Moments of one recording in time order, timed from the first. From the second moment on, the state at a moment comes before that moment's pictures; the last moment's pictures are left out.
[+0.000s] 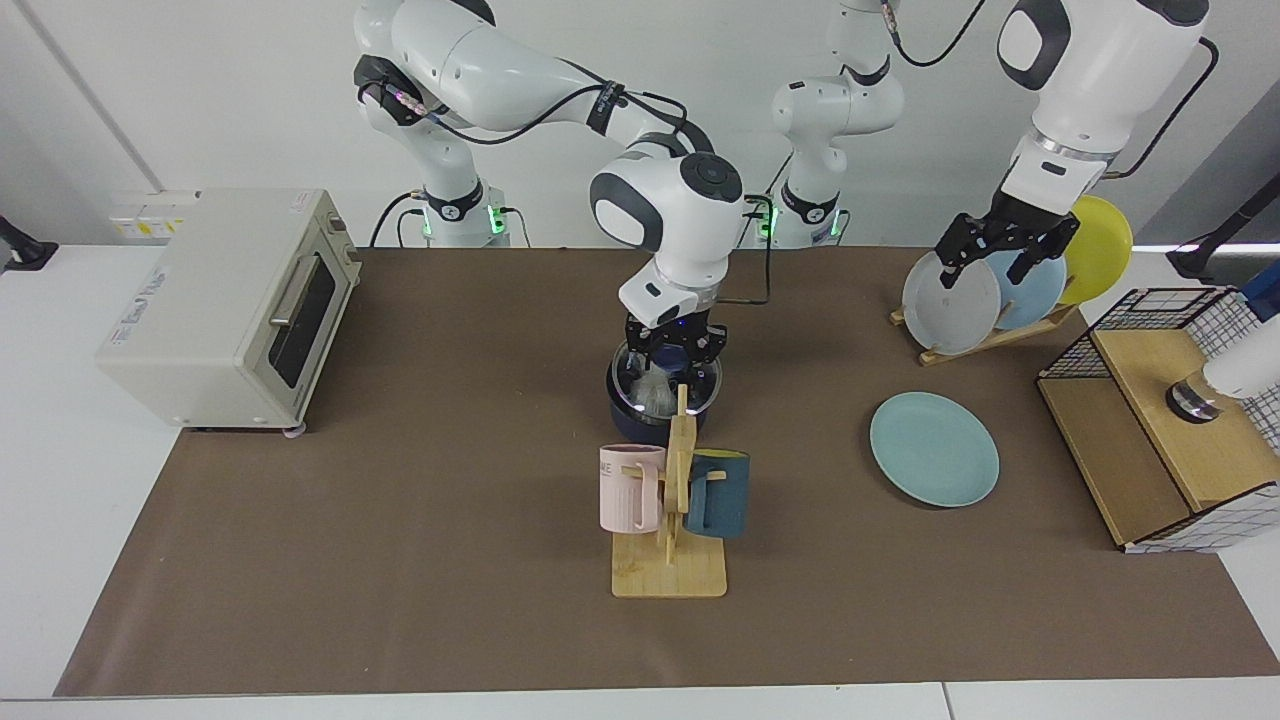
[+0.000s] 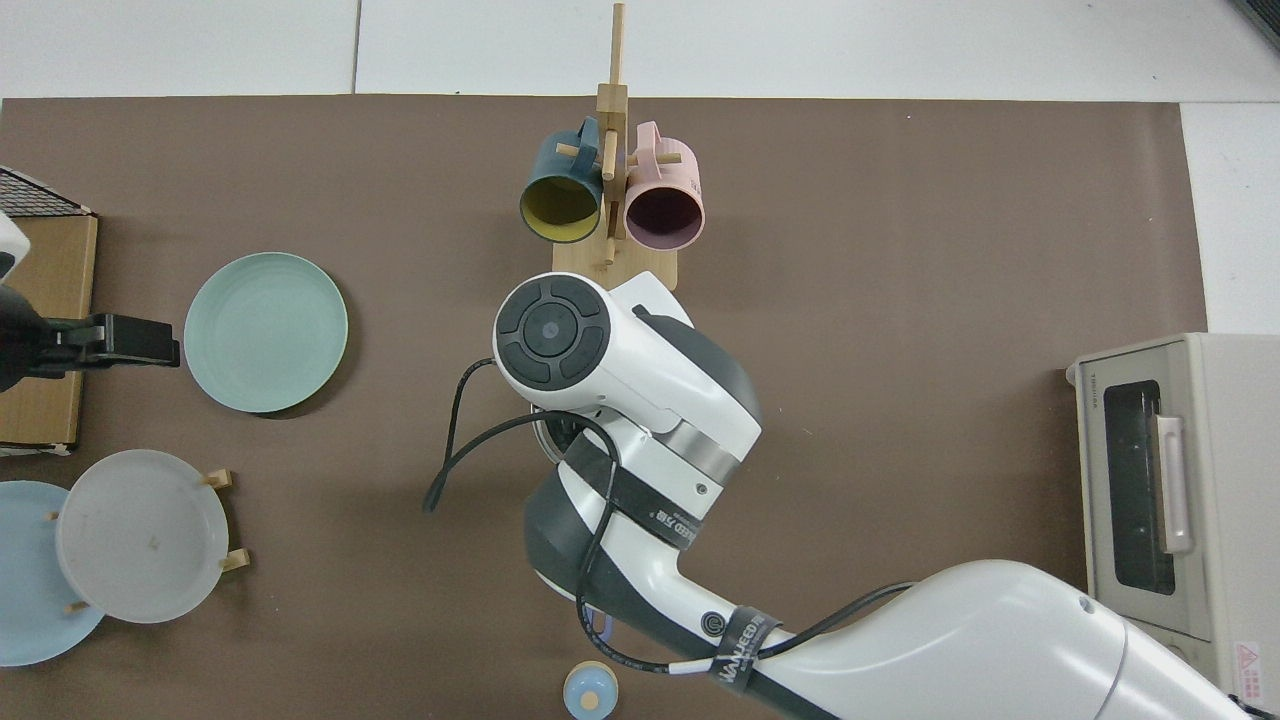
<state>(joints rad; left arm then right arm) 0.07 -0.07 -0.06 -1.72 -0.02 1.71 -0.03 0.11 0.64 0.77 -1.37 -0.52 1.81 1.08</state>
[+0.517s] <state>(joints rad) 0.07 -0.07 -0.06 -1.72 -0.02 1.71 -0.03 0.10 0.65 0.77 -1.37 -0.53 1.83 1.08</state>
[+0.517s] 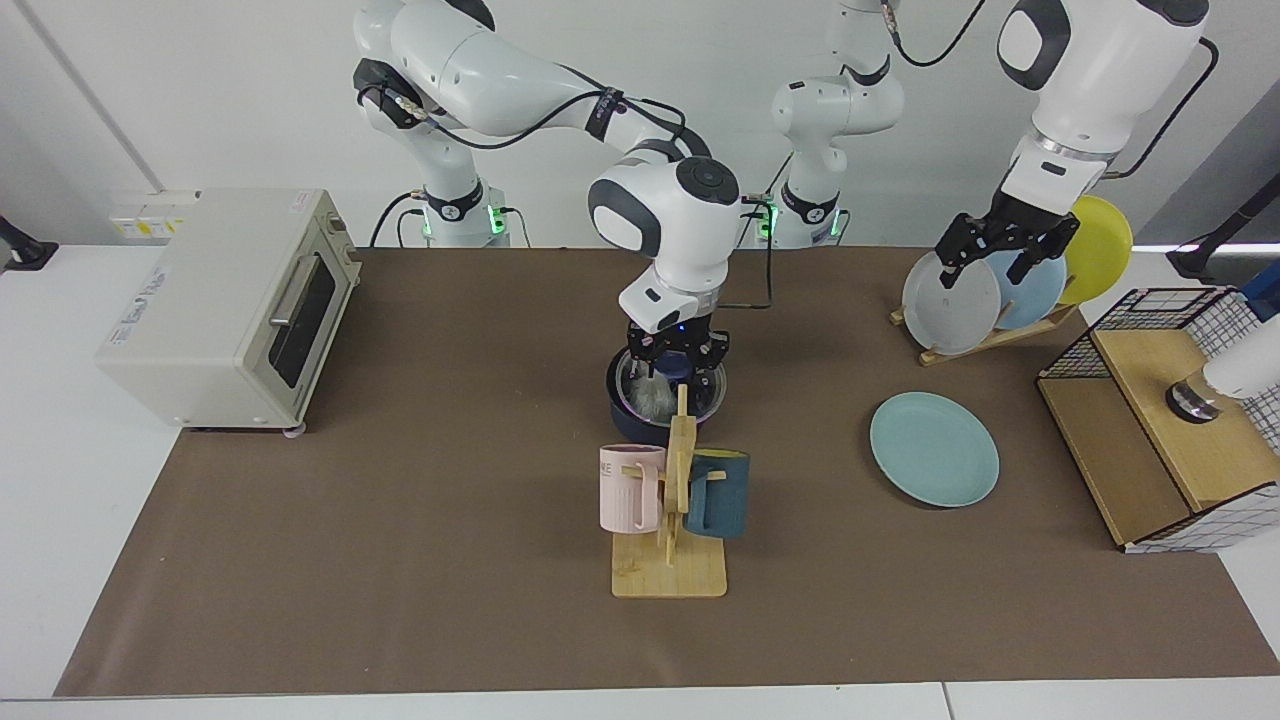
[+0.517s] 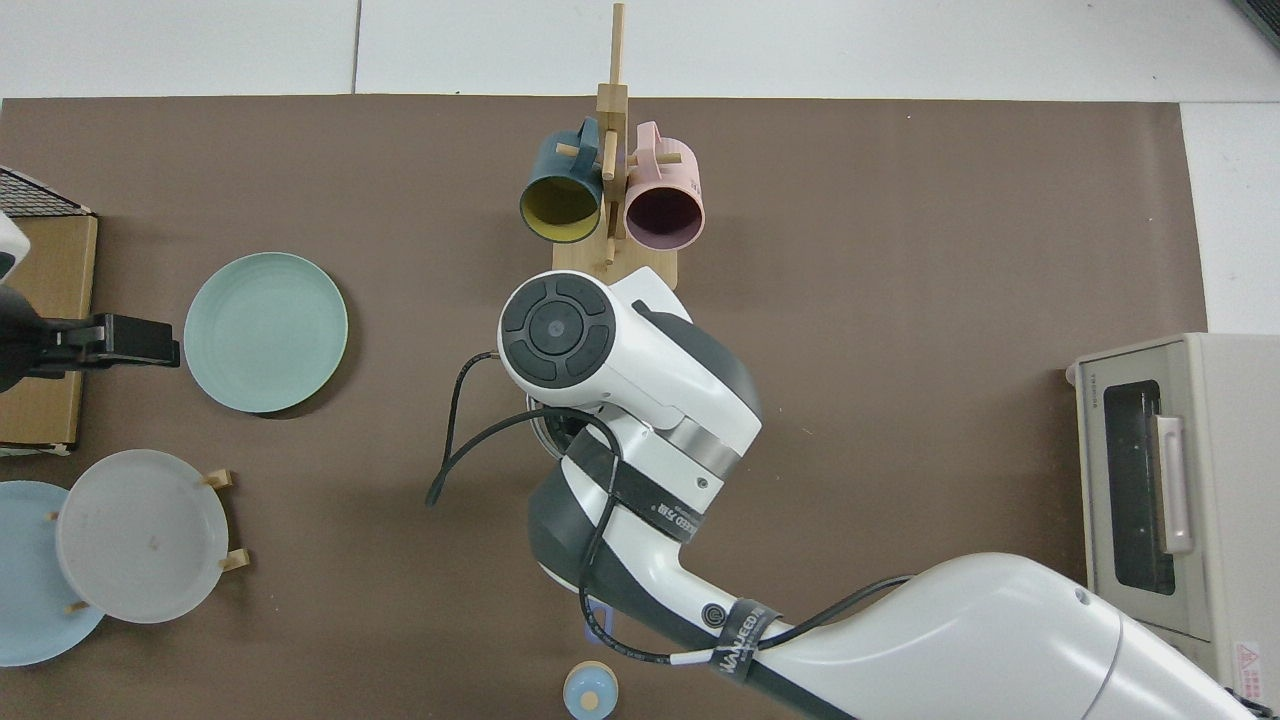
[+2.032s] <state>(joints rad) 0.07 -0.07 -0.06 -1.72 -0.02 1.71 -0.03 0.07 0.63 0.79 -1.41 -0.53 1.80 1.04</state>
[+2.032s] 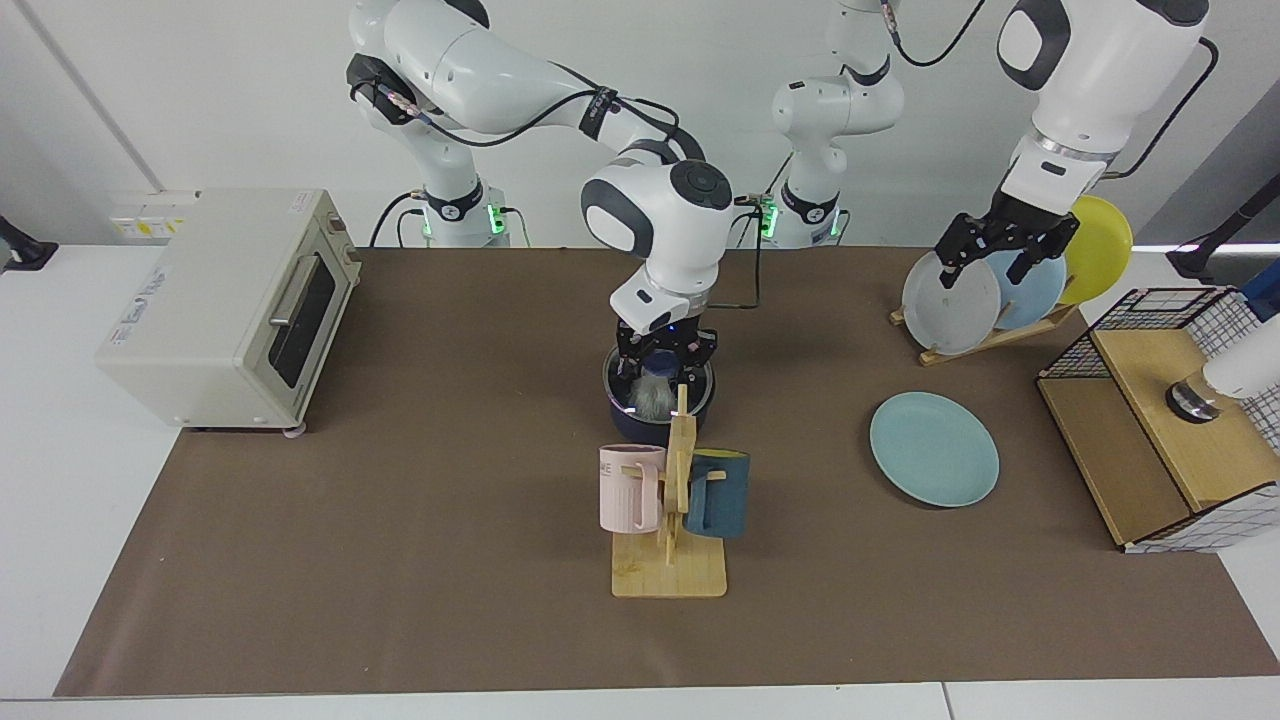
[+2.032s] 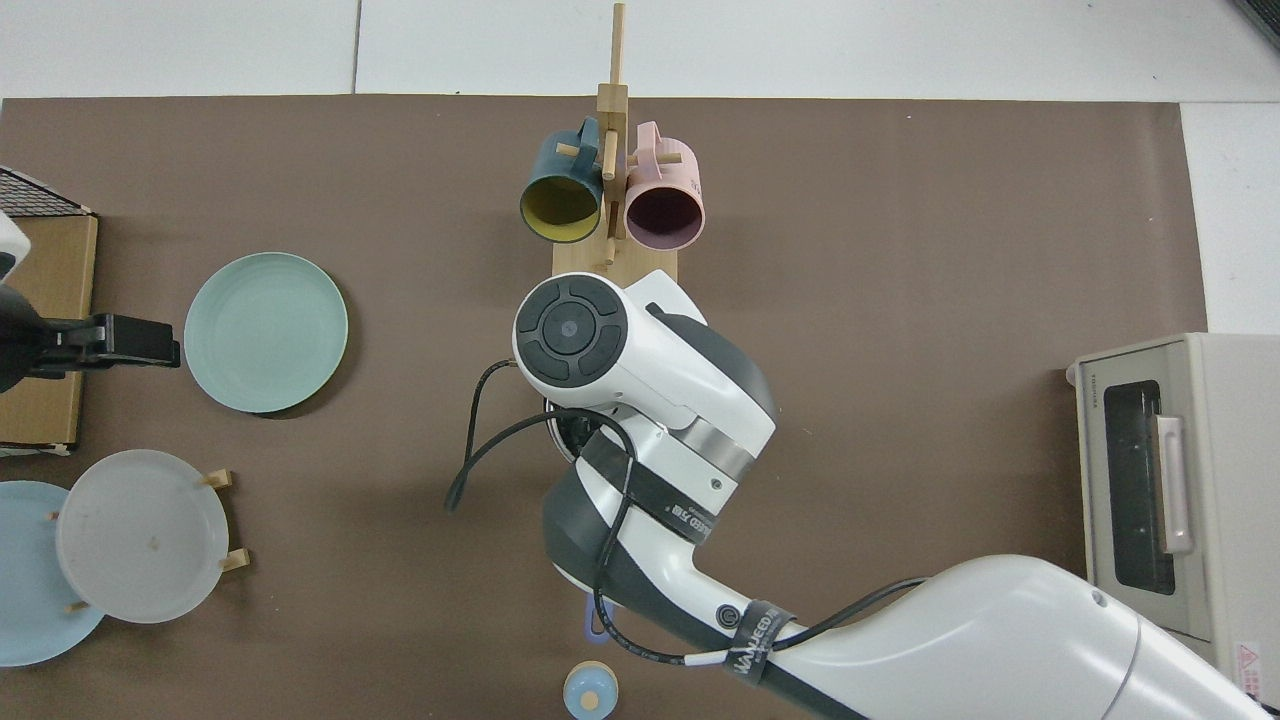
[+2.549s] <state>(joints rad) 0.07 -0.07 -0.06 -1.72 -0.02 1.71 -0.03 0.05 0.62 0.79 -1.43 -0.53 1.84 1.04</state>
